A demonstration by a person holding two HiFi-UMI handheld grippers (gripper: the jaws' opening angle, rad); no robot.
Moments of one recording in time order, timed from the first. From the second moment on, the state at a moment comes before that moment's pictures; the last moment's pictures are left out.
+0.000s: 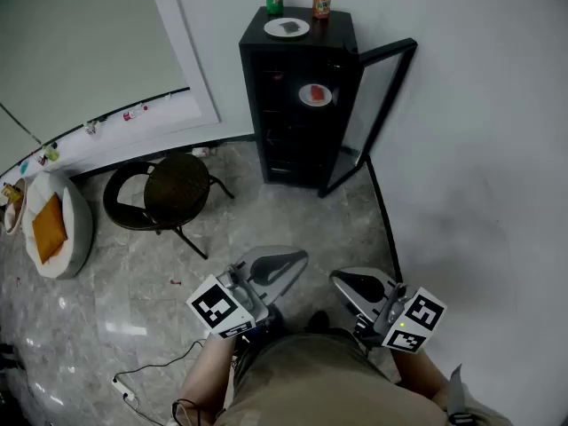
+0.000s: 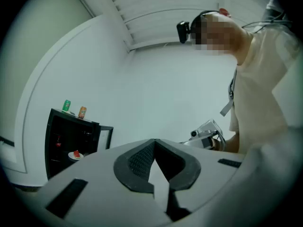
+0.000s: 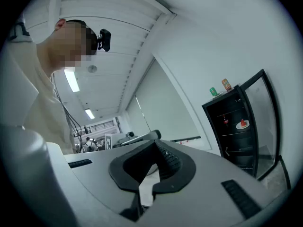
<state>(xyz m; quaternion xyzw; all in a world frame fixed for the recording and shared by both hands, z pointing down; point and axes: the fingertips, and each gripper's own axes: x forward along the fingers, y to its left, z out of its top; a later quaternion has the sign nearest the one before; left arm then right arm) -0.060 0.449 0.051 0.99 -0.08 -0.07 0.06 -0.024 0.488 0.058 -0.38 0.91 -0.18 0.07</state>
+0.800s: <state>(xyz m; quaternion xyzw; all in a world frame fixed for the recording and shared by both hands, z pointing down) -0.141 0.438 0.043 0.98 -0.17 -0.05 0.06 -0.061 0.478 0.055 -0.37 0.90 -0.21 0.07</state>
